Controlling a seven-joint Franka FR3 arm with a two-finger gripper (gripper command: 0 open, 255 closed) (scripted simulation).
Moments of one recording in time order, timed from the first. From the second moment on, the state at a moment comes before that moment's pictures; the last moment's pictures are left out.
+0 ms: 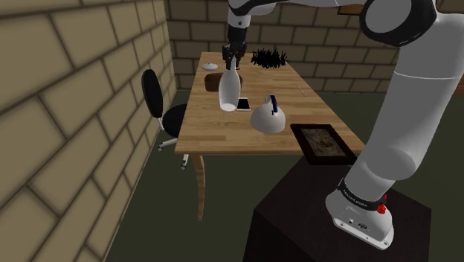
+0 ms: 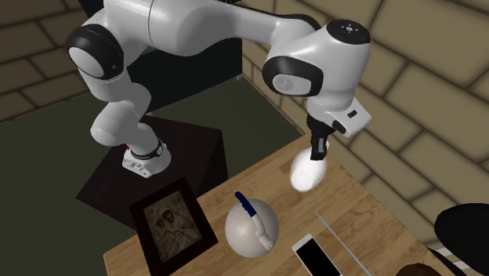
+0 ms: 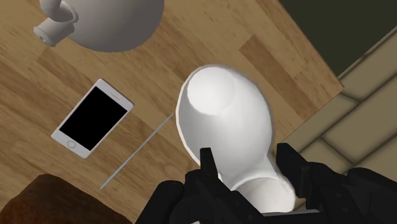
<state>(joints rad) 0.00 0.19 -0.05 -1.58 0.04 1.88 -0.11</state>
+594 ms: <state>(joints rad) -0.01 -0.08 -0.07 -1.73 0.02 1.76 -0.14</state>
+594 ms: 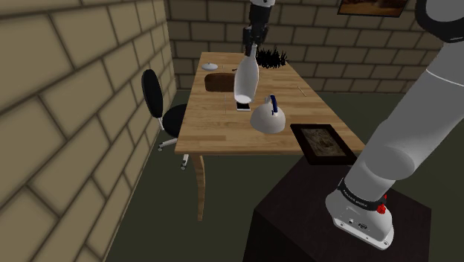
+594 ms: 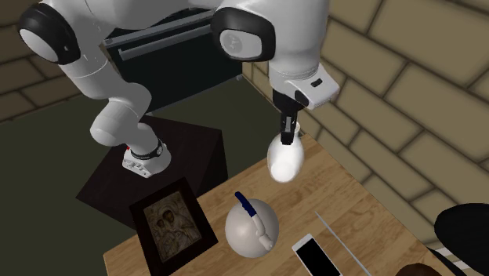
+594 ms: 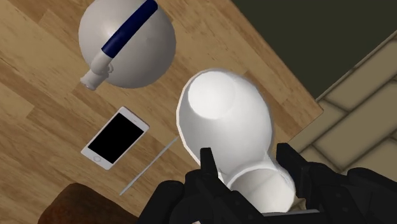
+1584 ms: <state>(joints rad) -0.04 -0.41 -0.11 -1.71 -0.01 1.42 -0.20</state>
